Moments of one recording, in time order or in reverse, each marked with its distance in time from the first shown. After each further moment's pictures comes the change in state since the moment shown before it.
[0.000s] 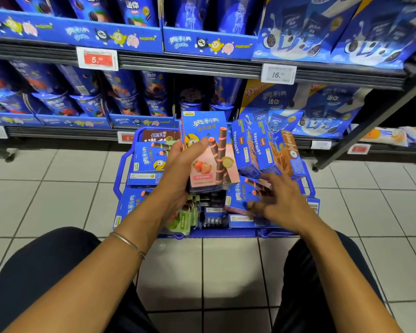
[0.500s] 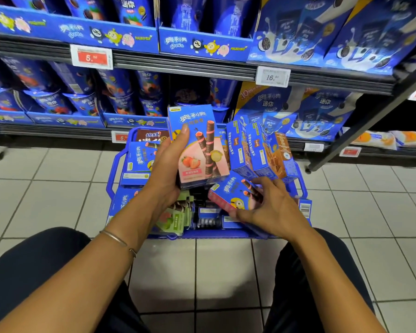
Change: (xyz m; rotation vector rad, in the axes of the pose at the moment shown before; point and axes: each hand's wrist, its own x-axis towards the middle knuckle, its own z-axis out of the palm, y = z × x) left_hand 0.005 0.008 0.002 -0.094 0.011 0.006; right_hand -0.013 -0.010 0.006 -0.037 0.027 0.027
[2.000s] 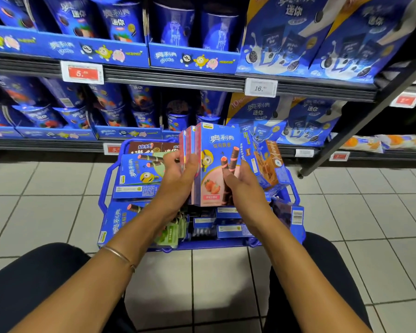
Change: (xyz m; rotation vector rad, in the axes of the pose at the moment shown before) left_hand 0.010 -0.028 0.000 0.477 -0.055 0.179; right_hand 0.013 -0.076 -0.003 0.927 0.043 0.052
